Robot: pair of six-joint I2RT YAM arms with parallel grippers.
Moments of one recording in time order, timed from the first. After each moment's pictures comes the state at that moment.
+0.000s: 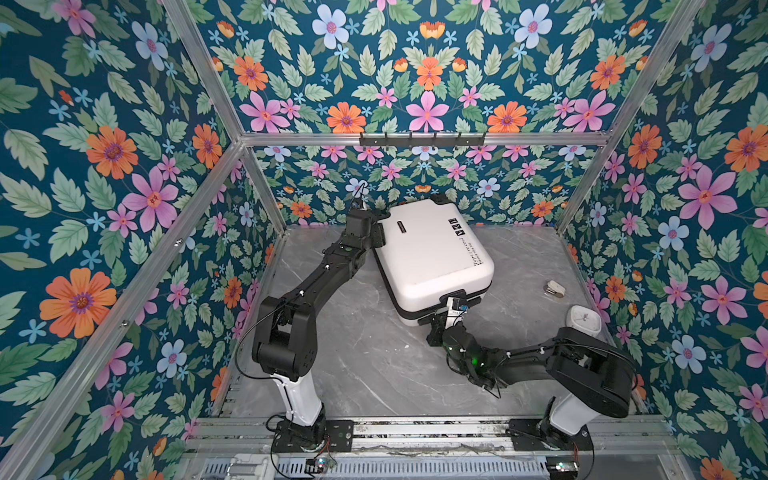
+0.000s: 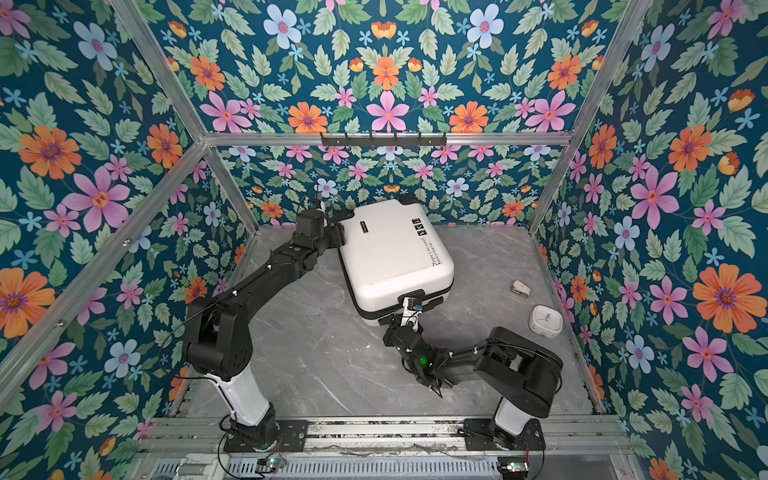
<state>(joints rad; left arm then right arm) -0.37 1.79 1.44 -0.24 -0.19 -0.31 1.01 1.68 0.54 0.73 0.53 0.77</state>
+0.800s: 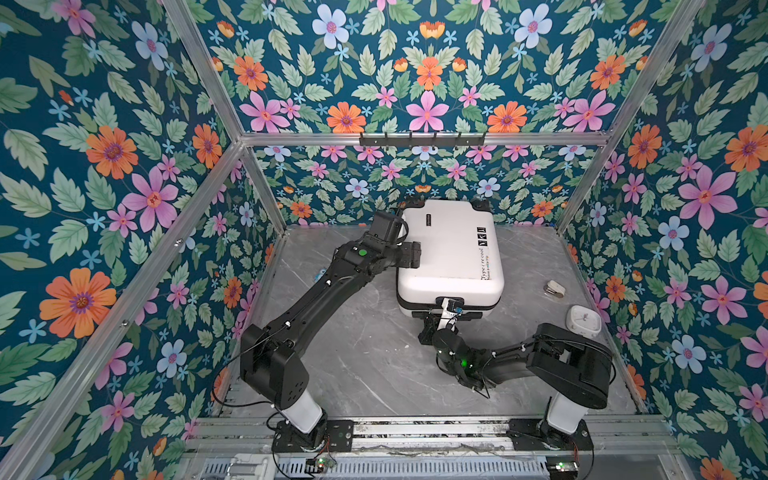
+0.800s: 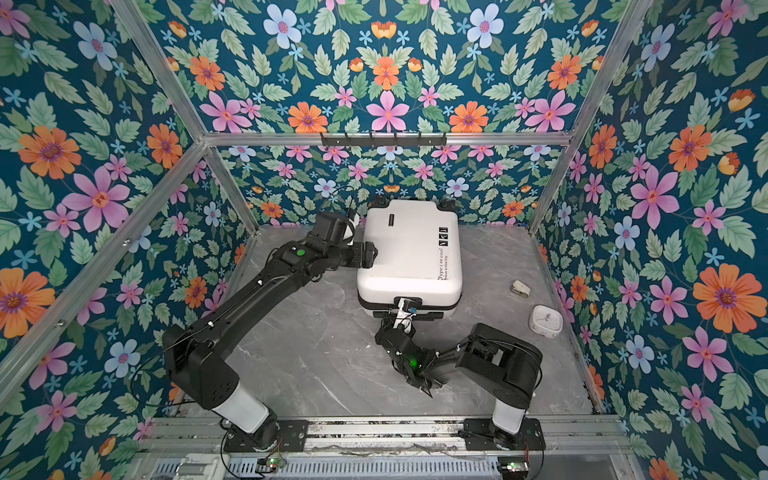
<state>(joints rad) -0.61 1.63 1.62 -0.64 -0.02 -0.34 1.05 1.76 0.58 0.79 0.61 0.84</state>
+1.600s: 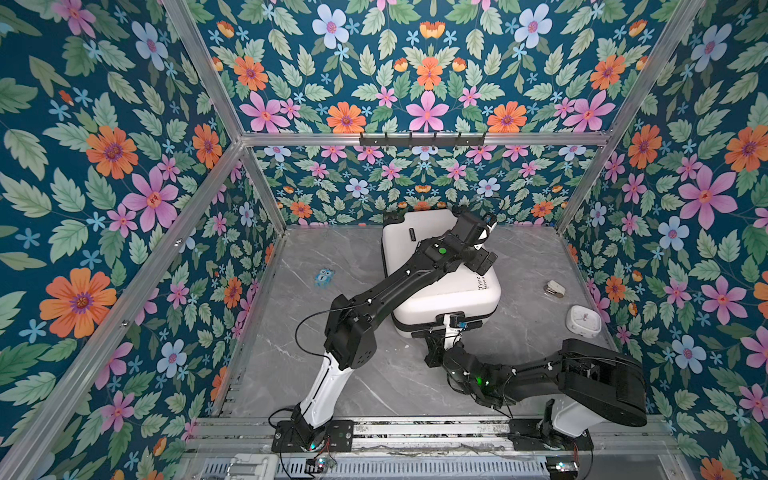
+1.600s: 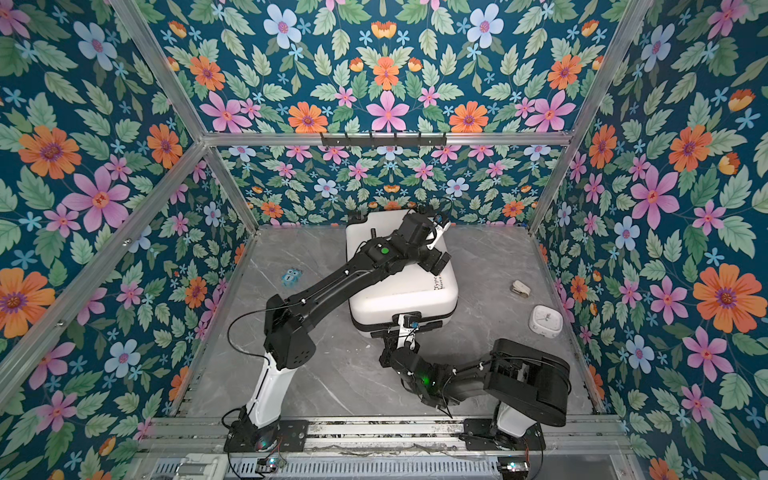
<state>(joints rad) -0.91 2.23 2.27 -0.64 -0.14 0.08 1.15 1.57 0.42 0.71 0.55 0.84</state>
